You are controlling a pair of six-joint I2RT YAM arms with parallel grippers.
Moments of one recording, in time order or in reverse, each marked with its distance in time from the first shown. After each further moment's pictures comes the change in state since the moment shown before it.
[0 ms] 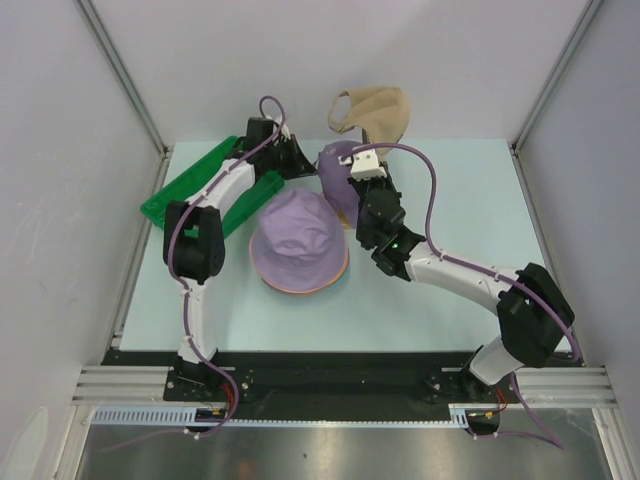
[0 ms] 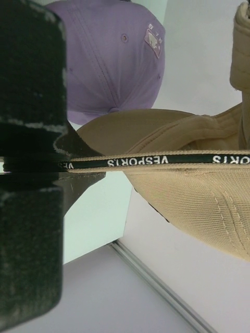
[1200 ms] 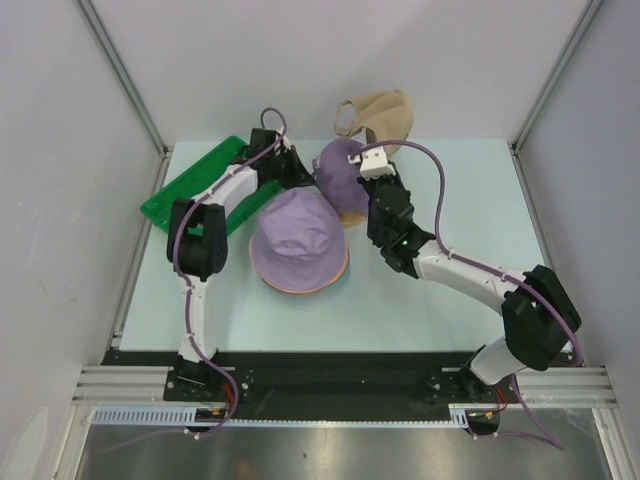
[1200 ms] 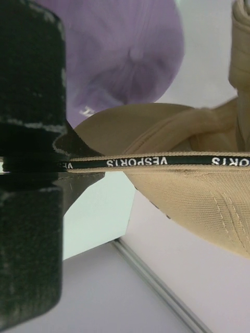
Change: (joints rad) left arm 0.003 0.045 -0.050 0.027 -0.023 -0.030; right arm -0.063 -0.032 -0.035 -0.044 -0.076 0.034
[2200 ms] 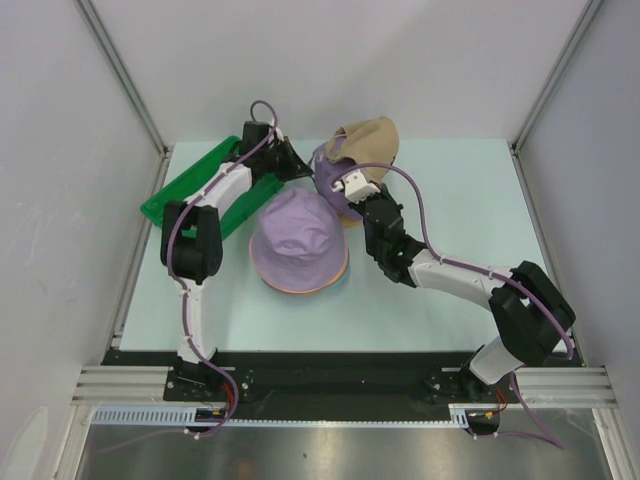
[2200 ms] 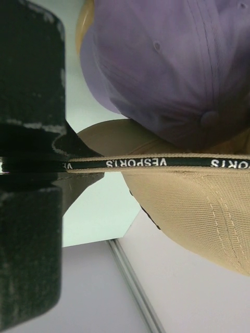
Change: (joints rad) left arm 0.016 -0.051 -0.013 0.040 -0.008 -0.076; right arm 0.014 0.027 -0.108 -0.058 -0.112 -0.119
